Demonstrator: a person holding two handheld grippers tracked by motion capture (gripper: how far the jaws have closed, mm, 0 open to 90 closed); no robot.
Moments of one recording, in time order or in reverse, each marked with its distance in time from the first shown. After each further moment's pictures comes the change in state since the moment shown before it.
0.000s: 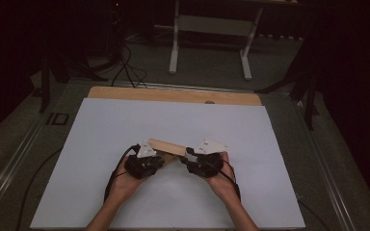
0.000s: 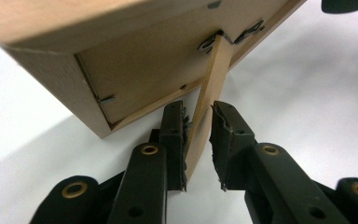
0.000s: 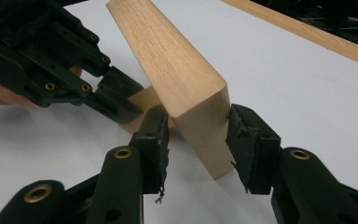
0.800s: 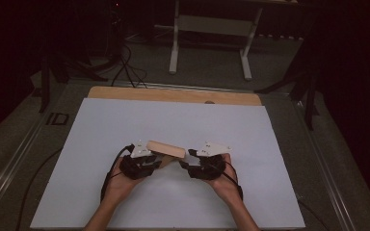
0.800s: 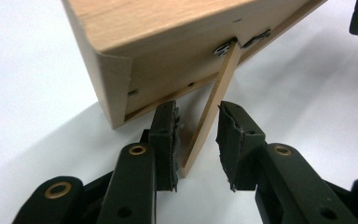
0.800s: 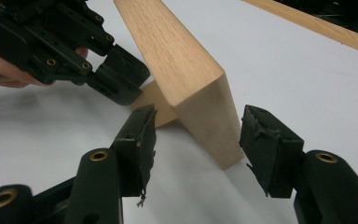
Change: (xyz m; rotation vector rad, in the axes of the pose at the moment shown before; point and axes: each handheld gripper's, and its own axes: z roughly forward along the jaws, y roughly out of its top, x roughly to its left) left arm 0.006 -0.005 -0.012 -0.024 0.002 -0.025; right arm -0.001 -0.006 -0.006 0.010 0.052 0.001
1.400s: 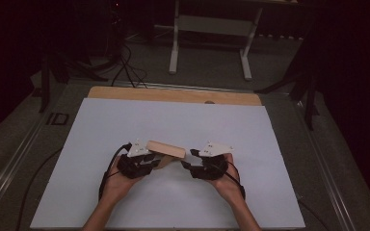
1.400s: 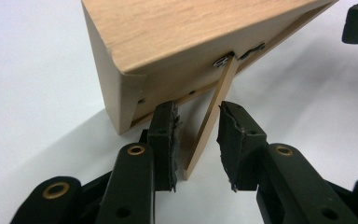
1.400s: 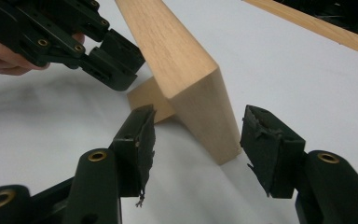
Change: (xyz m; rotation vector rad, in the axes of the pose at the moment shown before) left arm 0.002 0.003 -0.009 -0.028 -0.003 0.002; right arm -0.004 -0.001 -0.005 -0.001 0.004 -0.008
